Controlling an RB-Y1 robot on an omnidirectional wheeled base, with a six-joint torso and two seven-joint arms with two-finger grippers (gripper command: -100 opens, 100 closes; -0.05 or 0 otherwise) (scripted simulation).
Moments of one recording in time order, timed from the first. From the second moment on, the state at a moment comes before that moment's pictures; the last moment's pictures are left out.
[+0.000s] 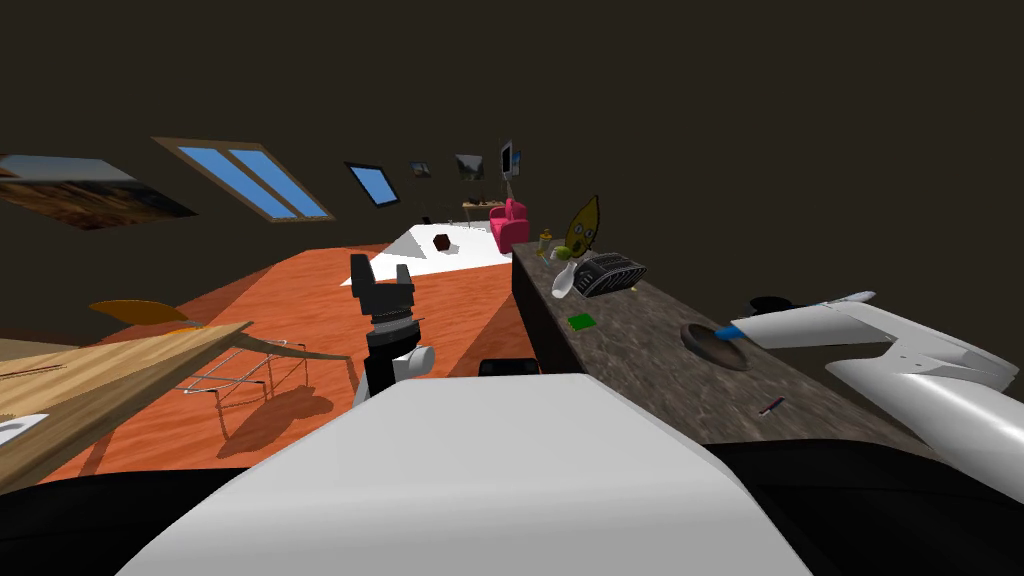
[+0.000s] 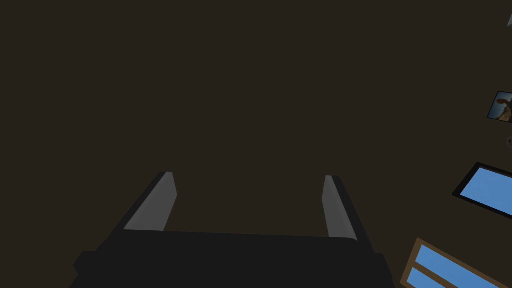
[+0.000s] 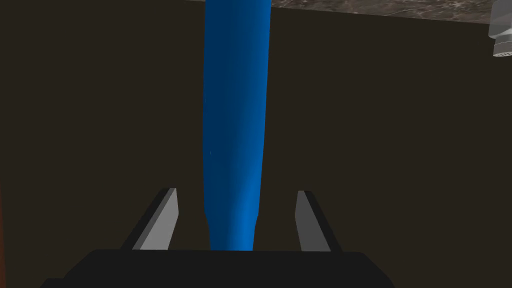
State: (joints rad) left arm 0.49 -0.01 0.06 -2.34 -0.03 -0.51 0.04; right arm 0.44 -1.28 -0.42 -1.38 -0.17 0.90 0.23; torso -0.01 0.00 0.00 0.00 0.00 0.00
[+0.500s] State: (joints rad) left arm 0.49 -0.01 0.06 -2.34 -0.03 -0.51 0.04; right arm 0.44 -1.28 -0.42 -1.38 -0.17 0.90 0.23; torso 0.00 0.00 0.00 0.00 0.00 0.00
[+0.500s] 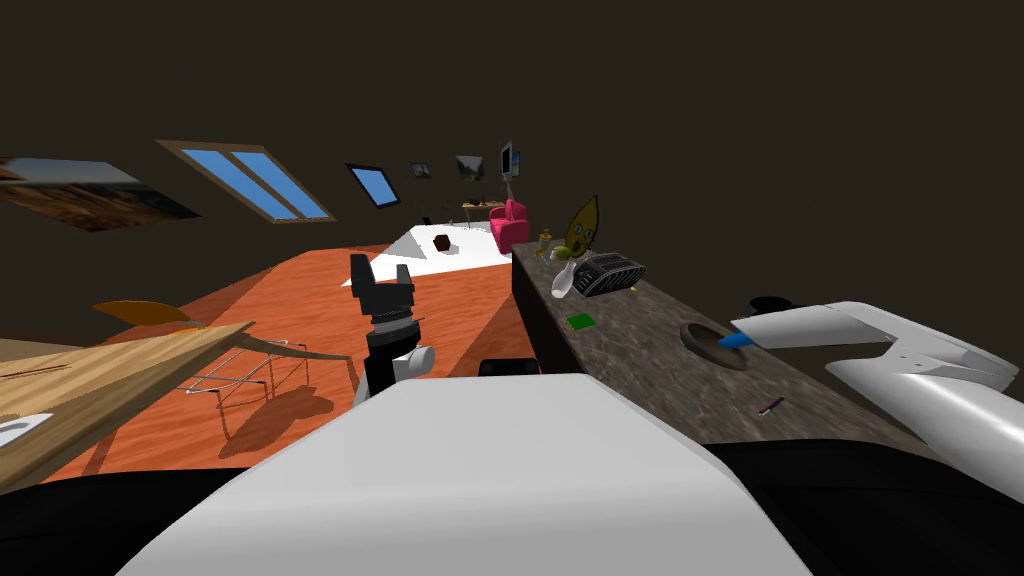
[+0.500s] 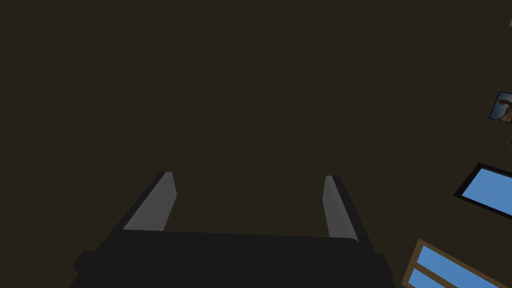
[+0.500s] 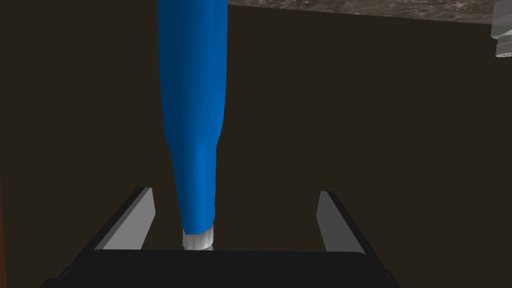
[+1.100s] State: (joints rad) left arm 0.49 -0.01 0.06 -2.34 -0.03 -0.51 0.04; right arm 0.50 -1.38 -0.46 -1.53 -0.25 1.04 0.18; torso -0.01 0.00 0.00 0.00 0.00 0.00
